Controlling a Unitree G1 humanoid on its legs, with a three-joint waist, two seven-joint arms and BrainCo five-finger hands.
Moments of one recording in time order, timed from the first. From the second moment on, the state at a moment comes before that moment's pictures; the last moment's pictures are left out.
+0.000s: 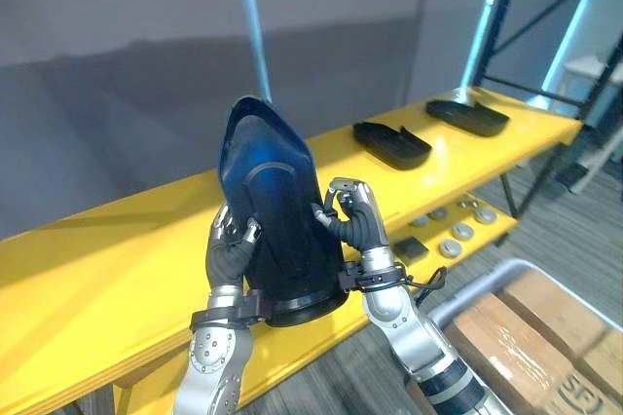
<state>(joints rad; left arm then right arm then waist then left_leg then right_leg) 0.04 0.17 -0.13 -0.37 -0.35 -0.15 0.31 -0.45 -0.07 0.48 0.01 -0.42 -0.09 -0.40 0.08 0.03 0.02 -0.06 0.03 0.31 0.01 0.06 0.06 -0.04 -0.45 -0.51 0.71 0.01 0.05</state>
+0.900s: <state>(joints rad) -0.14 0.18 -0.07 -0.20 -0.19 -0.18 0.33 -0.36 0.00 0.35 -0.09 -0.15 -0.16 -0.30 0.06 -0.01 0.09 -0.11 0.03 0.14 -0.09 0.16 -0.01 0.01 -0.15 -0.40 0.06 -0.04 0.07</state>
